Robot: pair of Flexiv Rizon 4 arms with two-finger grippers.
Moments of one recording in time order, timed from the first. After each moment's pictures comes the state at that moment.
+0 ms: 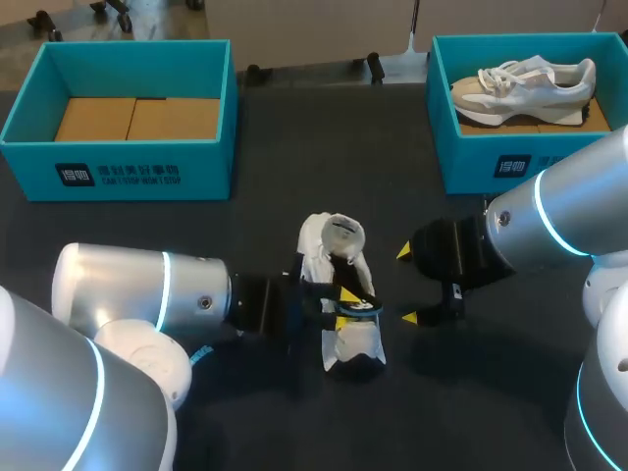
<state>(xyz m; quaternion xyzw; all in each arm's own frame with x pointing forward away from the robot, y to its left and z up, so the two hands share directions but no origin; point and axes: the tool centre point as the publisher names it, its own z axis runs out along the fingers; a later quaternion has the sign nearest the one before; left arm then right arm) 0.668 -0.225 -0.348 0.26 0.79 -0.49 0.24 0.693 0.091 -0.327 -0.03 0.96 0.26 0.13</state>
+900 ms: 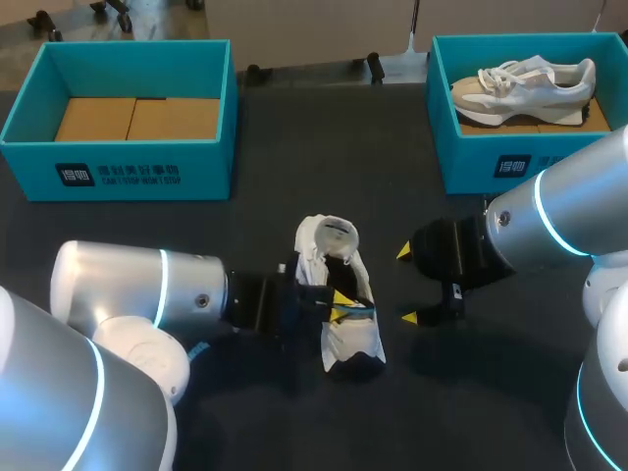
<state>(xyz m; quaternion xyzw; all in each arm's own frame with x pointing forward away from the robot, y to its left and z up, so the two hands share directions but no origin) 0.684 -0.215 -0.359 0.27 0.80 -0.47 0.26 0.693 0.091 -0.327 -0.03 0.96 0.26 0.13</state>
